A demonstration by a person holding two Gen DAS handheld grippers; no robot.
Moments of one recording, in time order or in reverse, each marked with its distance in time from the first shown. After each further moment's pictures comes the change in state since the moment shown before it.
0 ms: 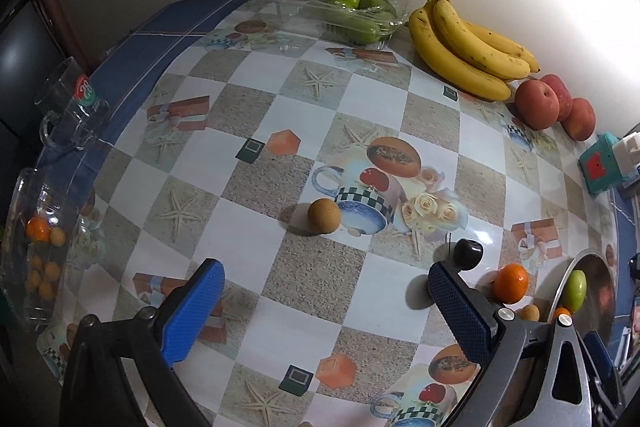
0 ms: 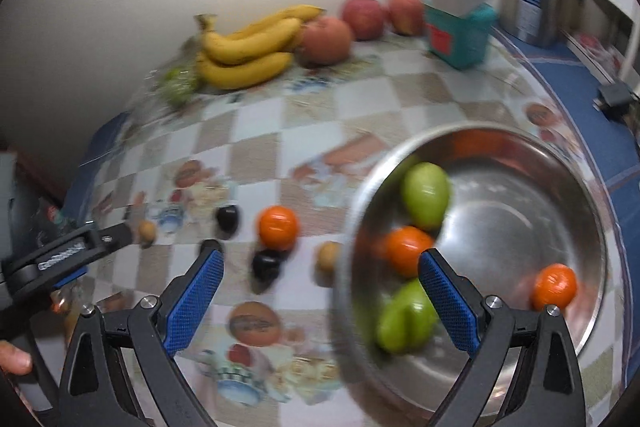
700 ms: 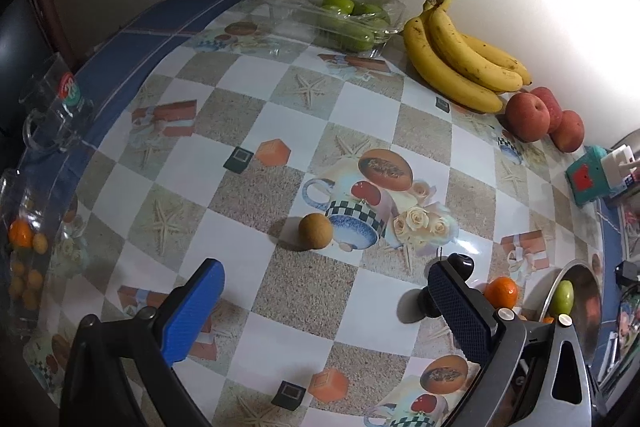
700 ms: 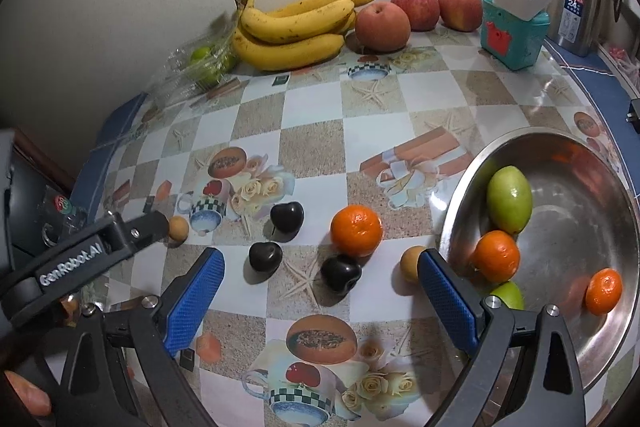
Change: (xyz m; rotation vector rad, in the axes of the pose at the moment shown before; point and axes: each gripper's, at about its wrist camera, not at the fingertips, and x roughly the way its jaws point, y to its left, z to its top) left arm 0.005 0.005 0.007 -0.005 -0.024 -0.064; right arm 0.027 0.051 0.003 -0.020 0.046 0.013
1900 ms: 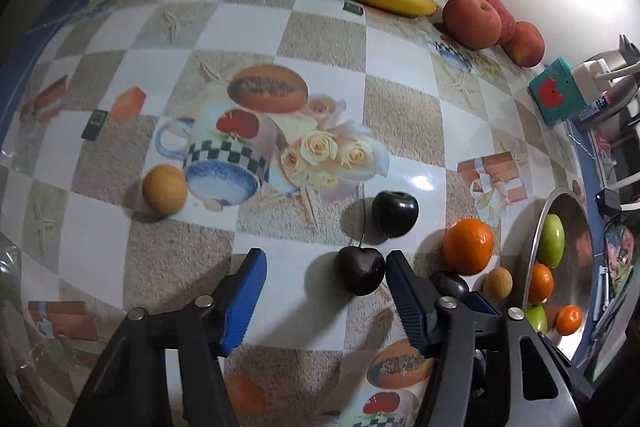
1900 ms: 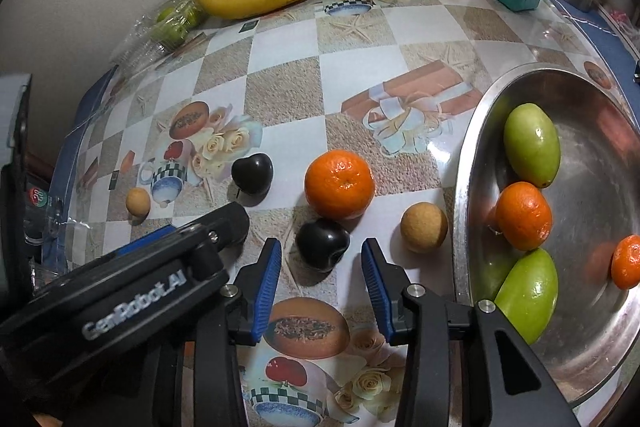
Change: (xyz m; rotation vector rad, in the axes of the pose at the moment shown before) left arm 0.060 -0.061 -0.022 0.162 0.189 -0.171; right arm 0.039 -0.015 -0.012 0.062 0.142 -0.022
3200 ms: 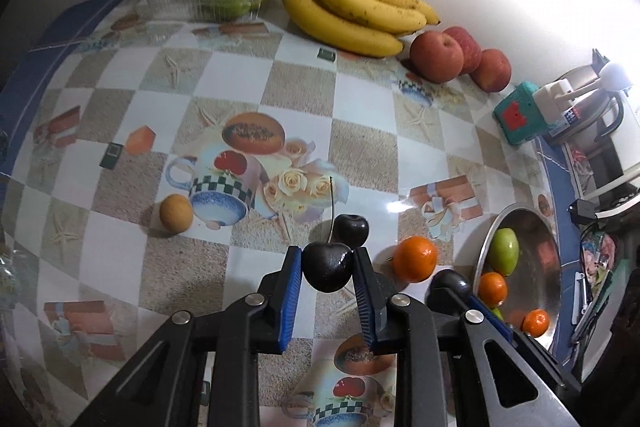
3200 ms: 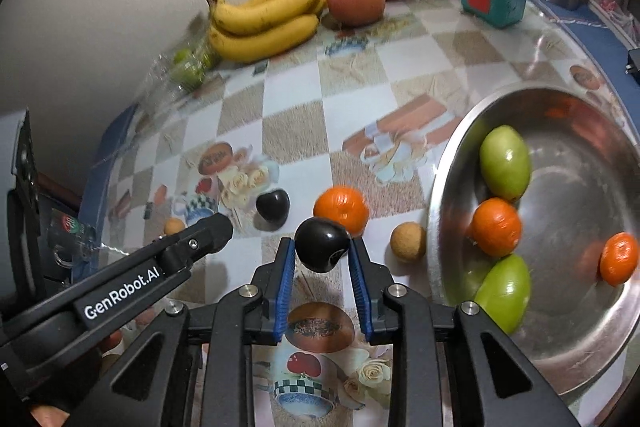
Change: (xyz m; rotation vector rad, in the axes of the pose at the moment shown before) left arm -0.054 -0.009 0.001 0.000 -0.081 -0.051; right arm -0.044 -0.012 0.003 0.062 -0.097 0.090
